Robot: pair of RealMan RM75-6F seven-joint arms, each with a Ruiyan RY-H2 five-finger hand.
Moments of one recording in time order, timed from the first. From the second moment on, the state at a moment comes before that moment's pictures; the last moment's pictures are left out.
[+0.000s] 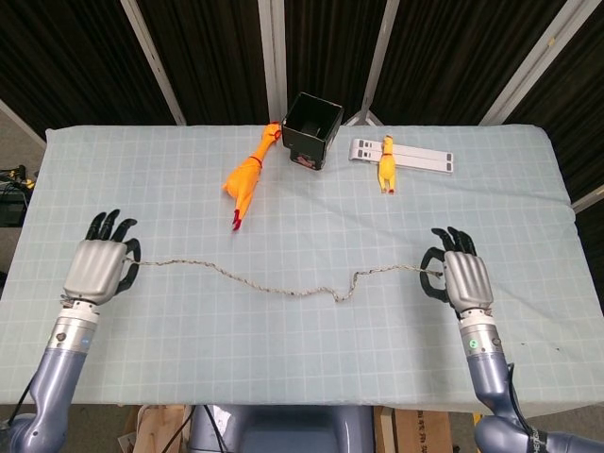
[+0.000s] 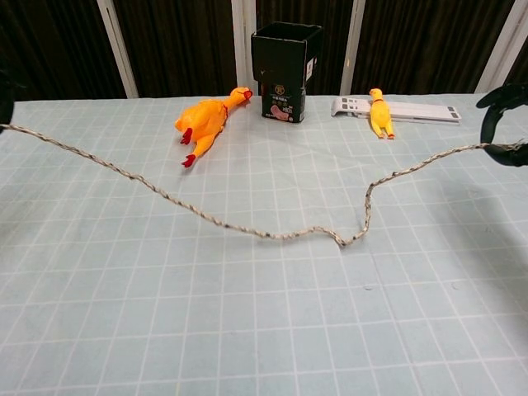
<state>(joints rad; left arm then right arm) -0.50 -1.18 -0.12 -1.90 1.07 1.33 0.58 0.45 -1.33 0.24 -1.82 -0.96 1.24 -0.32</state>
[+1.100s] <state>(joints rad) -0.36 -1.18 -0.05 -1.68 1.13 1.26 0.36 0.41 -1.35 0.20 -1.65 -0.92 1.21 -0.28</state>
